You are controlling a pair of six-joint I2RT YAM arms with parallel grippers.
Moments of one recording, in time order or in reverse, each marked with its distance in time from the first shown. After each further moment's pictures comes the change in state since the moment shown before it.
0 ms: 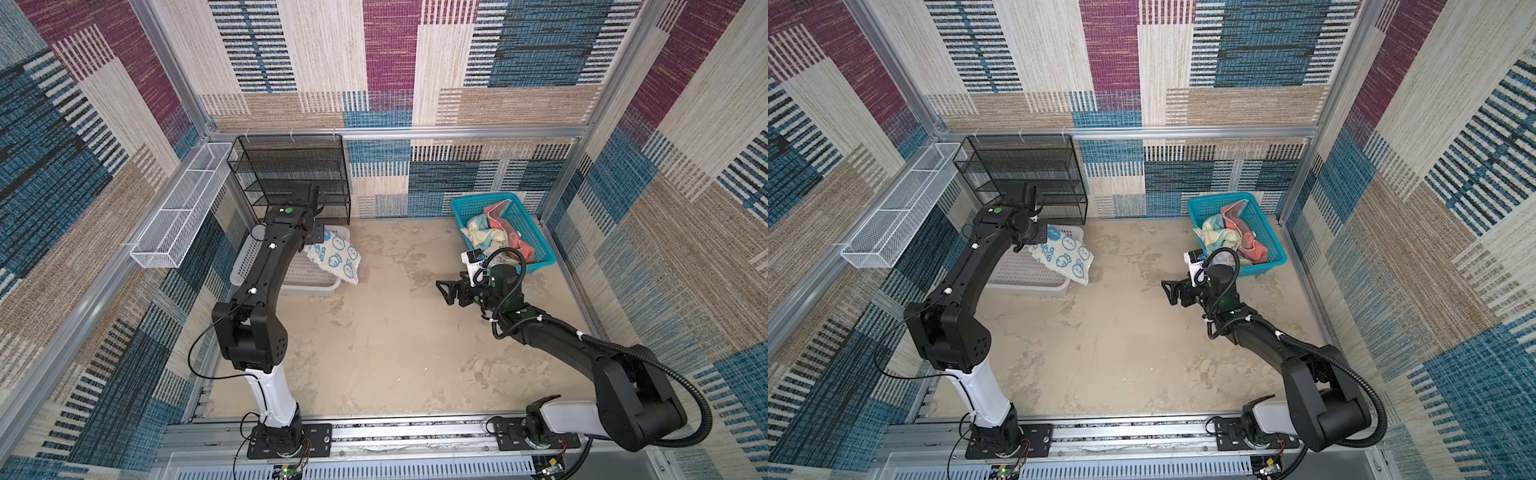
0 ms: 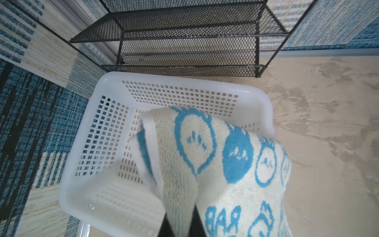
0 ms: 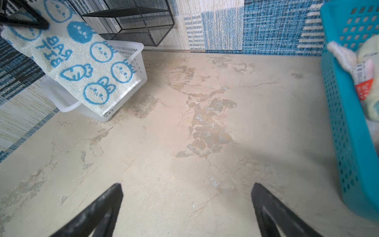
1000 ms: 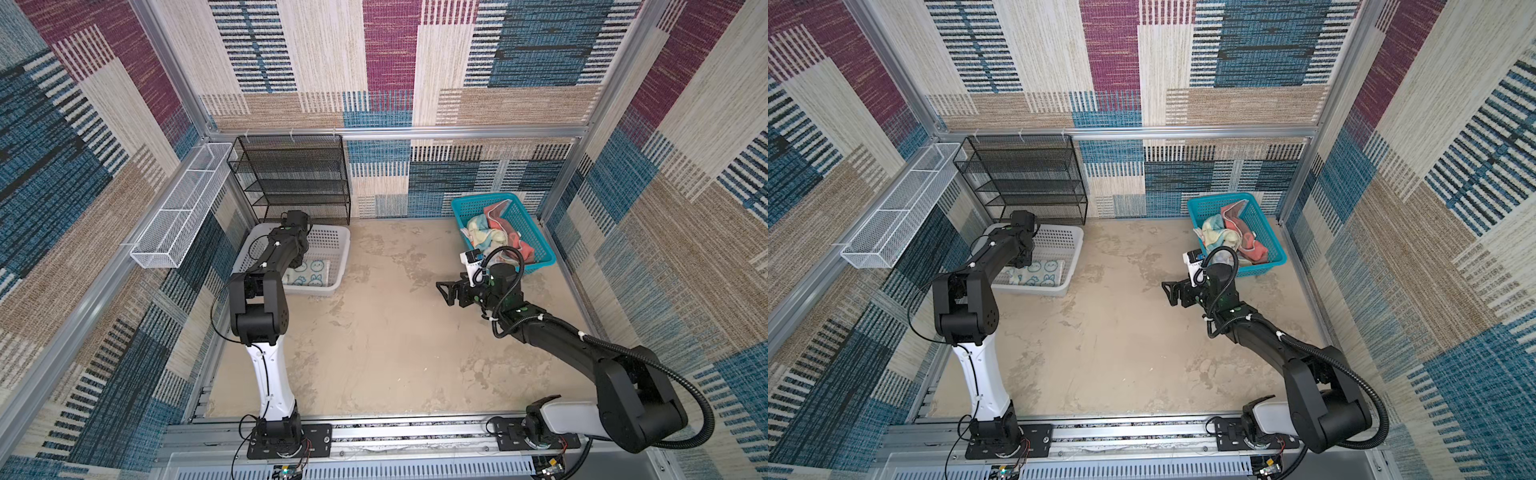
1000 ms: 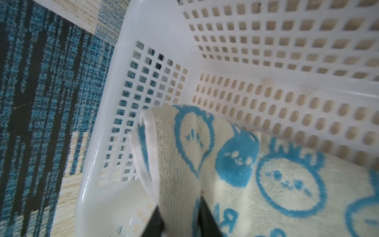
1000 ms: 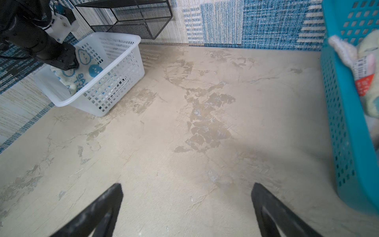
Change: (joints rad) left arm 0.145 0.272 -0.158 0.227 -0.361 0.078; right arm 0.005 -0.011 0.022 -0.071 0.011 -0.019
